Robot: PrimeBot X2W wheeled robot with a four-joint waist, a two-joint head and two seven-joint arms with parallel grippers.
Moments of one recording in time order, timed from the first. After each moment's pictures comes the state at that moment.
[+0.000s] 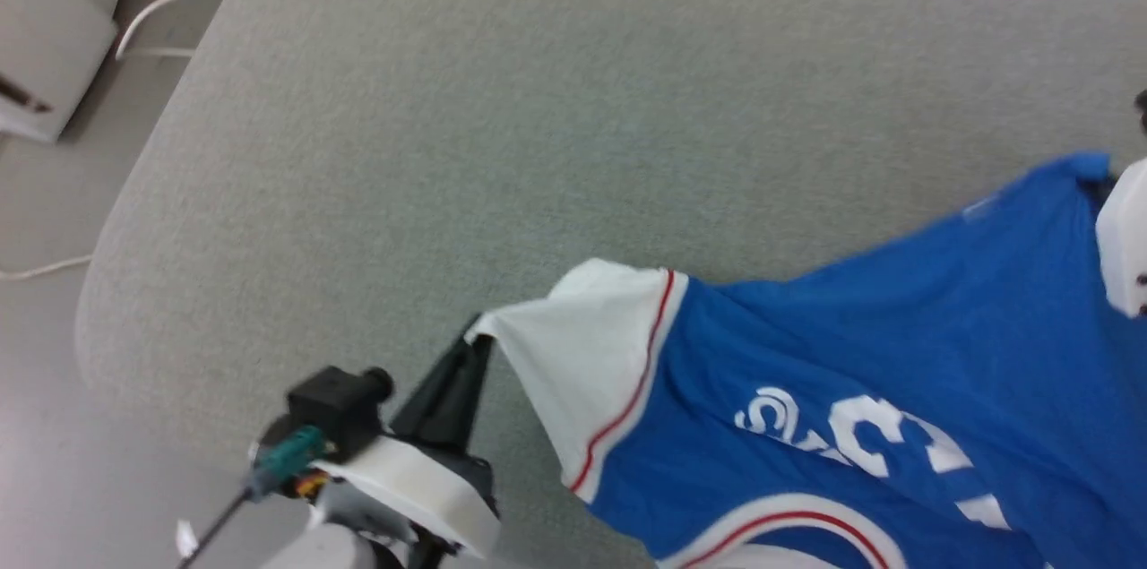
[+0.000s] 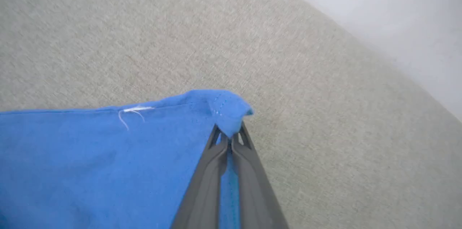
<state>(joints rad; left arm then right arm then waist) -0.22 0.50 -0.73 -0.14 -0.77 0.31 -0.19 -0.61 -0.69 0.35 0.37 0.52 0.13 0.58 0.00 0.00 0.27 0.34</state>
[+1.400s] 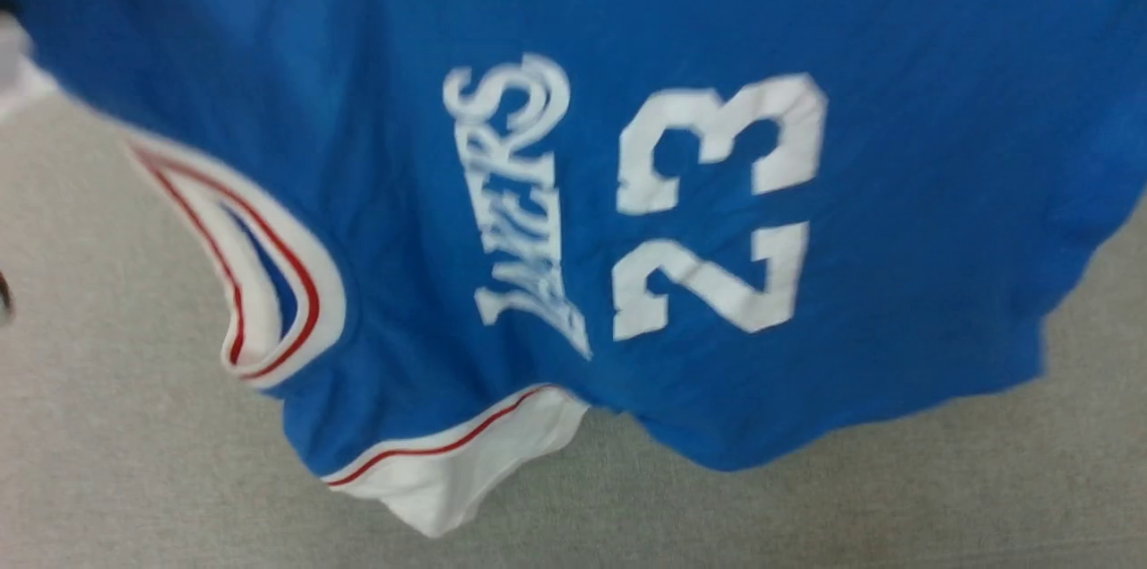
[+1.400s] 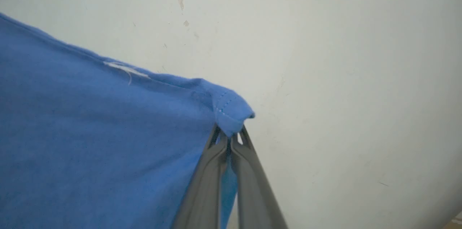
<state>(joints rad) -0.91 0.88 -0.32 -0.42 -0.68 0.27 -0.07 -0.77 -0.72 0.06 -0.18 0.67 0.13 0.50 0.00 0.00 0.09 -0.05</state>
